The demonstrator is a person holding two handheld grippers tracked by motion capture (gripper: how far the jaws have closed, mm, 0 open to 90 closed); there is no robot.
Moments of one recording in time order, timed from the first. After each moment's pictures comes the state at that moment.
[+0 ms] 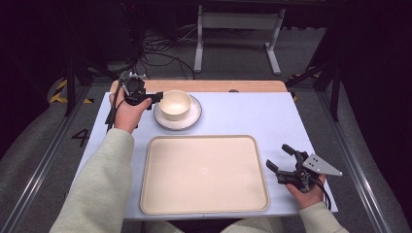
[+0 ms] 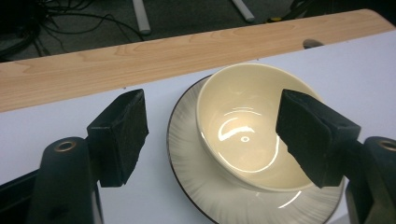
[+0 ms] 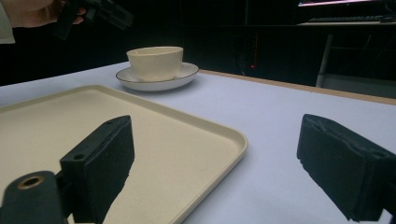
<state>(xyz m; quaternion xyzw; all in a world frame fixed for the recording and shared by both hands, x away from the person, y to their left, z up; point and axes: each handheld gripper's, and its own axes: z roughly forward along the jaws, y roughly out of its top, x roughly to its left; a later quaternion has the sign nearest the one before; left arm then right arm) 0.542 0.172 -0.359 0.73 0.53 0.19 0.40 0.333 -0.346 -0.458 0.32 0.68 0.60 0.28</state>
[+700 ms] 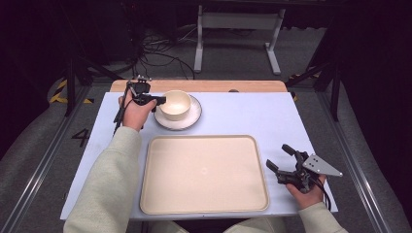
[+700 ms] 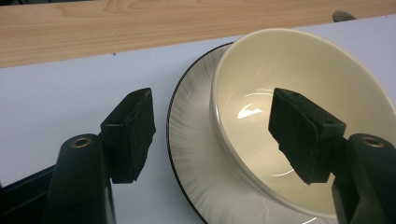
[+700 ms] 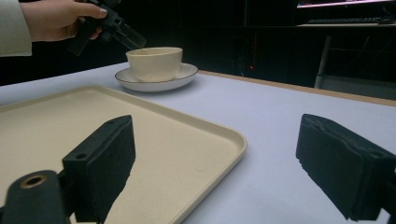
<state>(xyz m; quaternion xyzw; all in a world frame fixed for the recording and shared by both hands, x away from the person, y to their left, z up) 0.569 0.164 -0.393 0.73 0.56 0.14 0.36 0.332 -0.346 -0.458 0.32 0.68 0.60 0.28</state>
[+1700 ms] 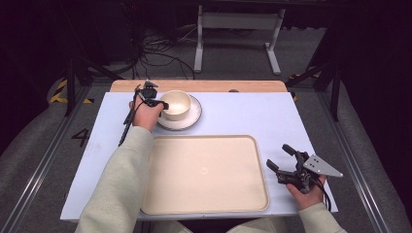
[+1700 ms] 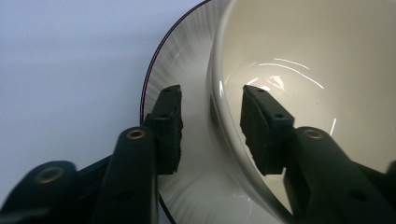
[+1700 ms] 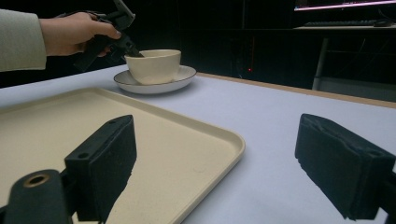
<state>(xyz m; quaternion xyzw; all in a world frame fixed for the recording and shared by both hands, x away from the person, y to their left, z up) 0.581 0.144 -0.421 0.71 0.62 0.10 0.32 0.331 -0.346 -0.458 0.32 0.67 0.60 0.29</state>
